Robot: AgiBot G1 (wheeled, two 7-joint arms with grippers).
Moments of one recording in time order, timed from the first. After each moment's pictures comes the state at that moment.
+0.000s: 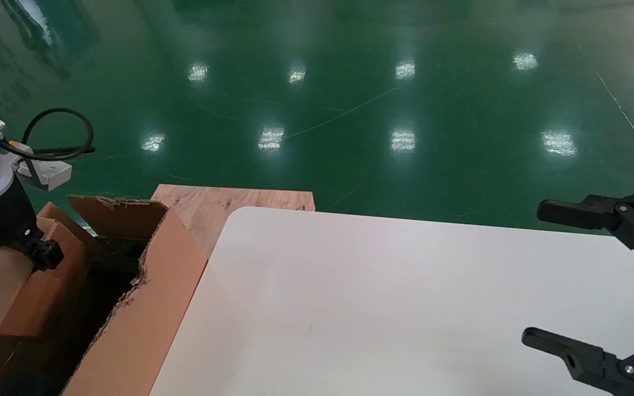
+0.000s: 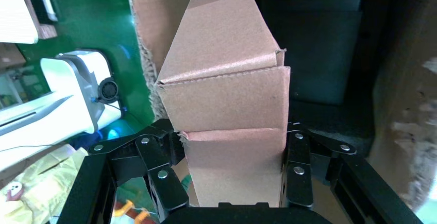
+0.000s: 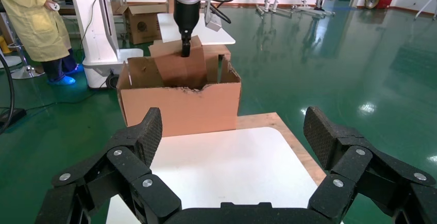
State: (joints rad) left arm -2.45 0.76 2.36 -1.08 1.57 1.42 -1.74; right arm 1.08 -0.60 -0.31 1.27 -0.71 -1.48 0.17
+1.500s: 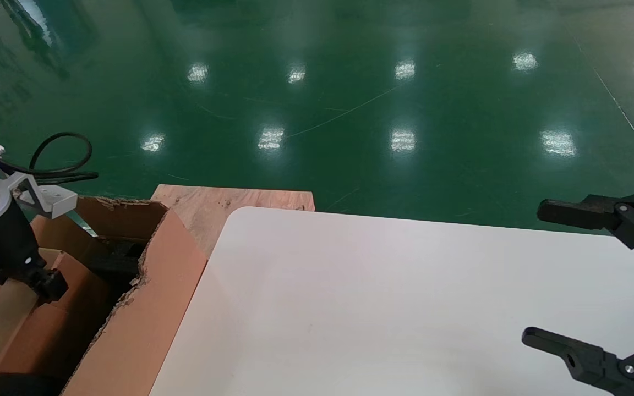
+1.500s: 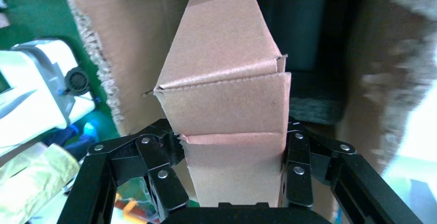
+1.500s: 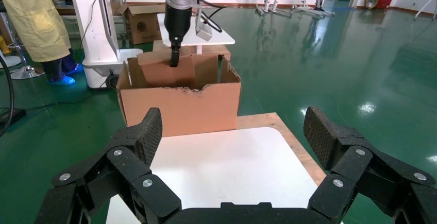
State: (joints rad) left arm -2.41 0.71 2.36 -1.05 1.49 1.45 -1.66; right arm 1.08 -0.60 -0.31 1.27 -0.71 -1.48 0.17
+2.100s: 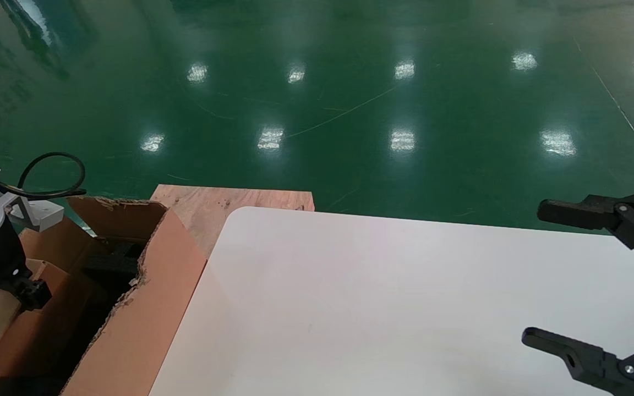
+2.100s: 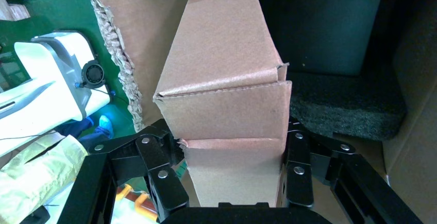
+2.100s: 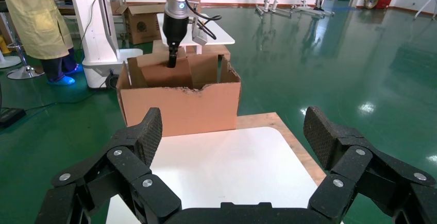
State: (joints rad) left arm -2.33 0.69 2.38 -0.95 1.53 1.37 -1.61; right arm 1.08 -0.60 -0.32 1.27 -0.71 -1.48 0.17
